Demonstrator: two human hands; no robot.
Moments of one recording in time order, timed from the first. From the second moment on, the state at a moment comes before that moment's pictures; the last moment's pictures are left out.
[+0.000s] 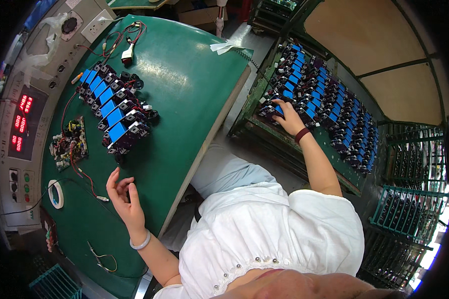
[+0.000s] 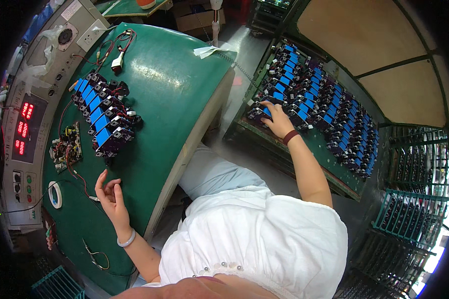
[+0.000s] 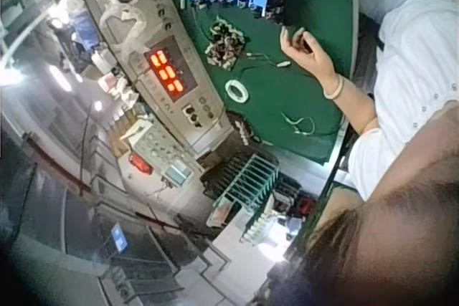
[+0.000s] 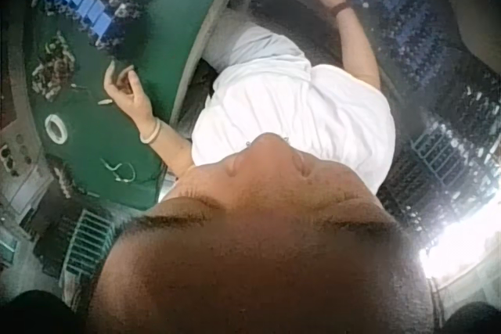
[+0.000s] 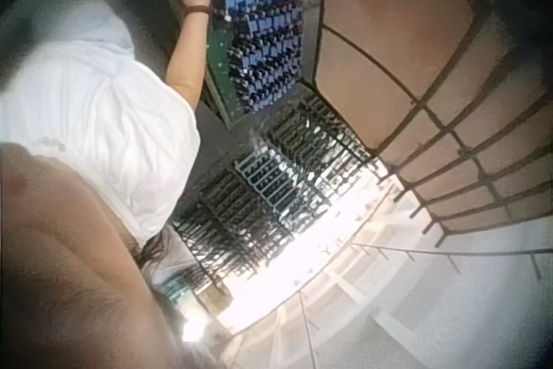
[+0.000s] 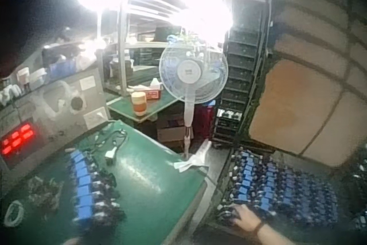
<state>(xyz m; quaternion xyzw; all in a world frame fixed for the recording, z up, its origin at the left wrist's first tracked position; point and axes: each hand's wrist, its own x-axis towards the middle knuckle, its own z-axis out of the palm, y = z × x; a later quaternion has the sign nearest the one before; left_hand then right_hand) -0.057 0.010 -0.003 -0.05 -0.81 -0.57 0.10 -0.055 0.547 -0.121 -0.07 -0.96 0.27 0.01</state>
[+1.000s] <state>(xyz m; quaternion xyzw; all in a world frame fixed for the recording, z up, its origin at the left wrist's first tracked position) -0.057 0.009 -0.005 -0.05 -0.82 -0.57 0.09 -0.057 0.535 -0.131 -0.11 -0.97 0.21 0.01</state>
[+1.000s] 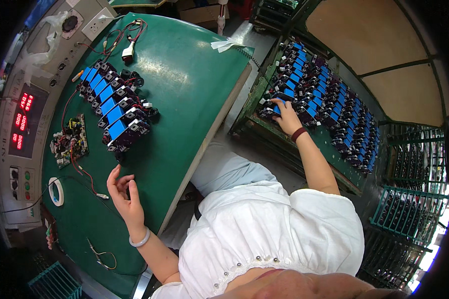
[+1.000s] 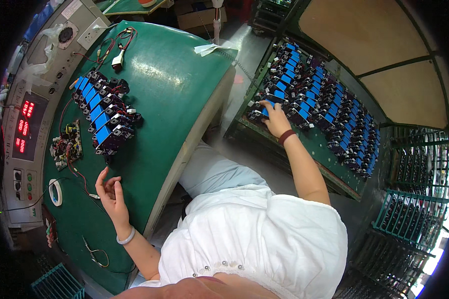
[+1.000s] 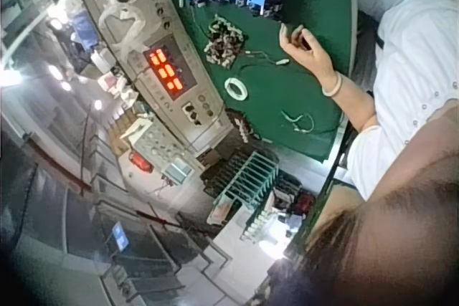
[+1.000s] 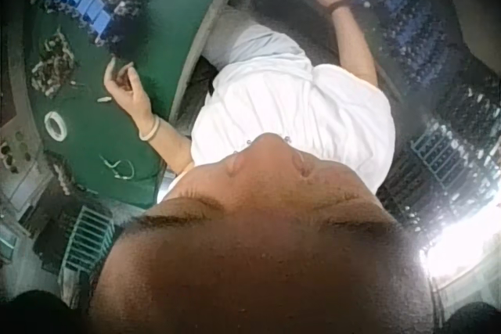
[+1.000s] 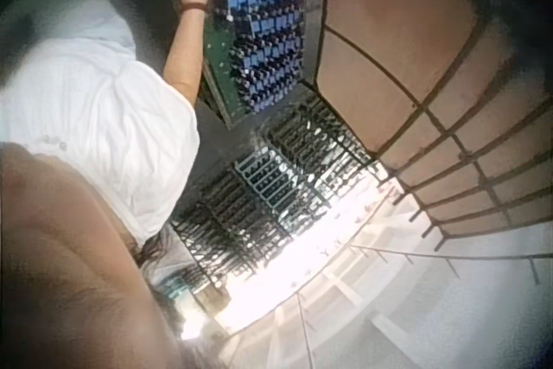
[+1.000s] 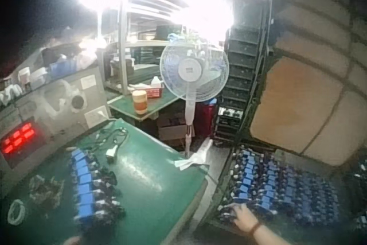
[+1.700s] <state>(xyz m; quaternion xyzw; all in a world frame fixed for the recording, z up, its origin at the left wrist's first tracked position) -0.056 0.008 -0.006 -0.07 -0.82 -0.56 0.10 -0.055 0.537 -0.127 -0.21 -0.94 0.26 -0.01</state>
